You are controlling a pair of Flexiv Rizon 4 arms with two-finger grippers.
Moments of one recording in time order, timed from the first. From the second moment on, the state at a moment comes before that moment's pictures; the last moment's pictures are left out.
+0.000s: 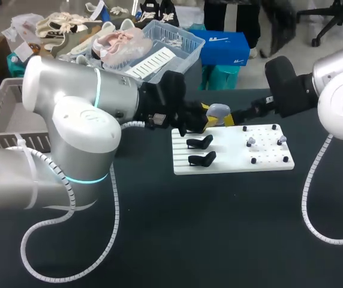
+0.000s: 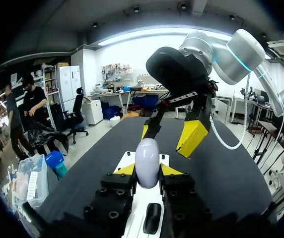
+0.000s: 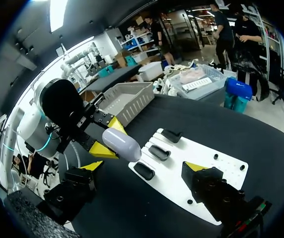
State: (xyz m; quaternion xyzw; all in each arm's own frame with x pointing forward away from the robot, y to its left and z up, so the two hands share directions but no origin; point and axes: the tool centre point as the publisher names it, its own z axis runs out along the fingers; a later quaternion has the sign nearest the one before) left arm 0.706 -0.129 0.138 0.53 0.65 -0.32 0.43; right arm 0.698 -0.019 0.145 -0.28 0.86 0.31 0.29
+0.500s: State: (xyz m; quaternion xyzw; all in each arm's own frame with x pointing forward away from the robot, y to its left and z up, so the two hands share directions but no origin) left arm 0.699 -0.124 0.135 0.54 0.65 -0.32 0.43; right arm 0.704 -0.022 0.144 -0.28 0.85 0.33 0.29
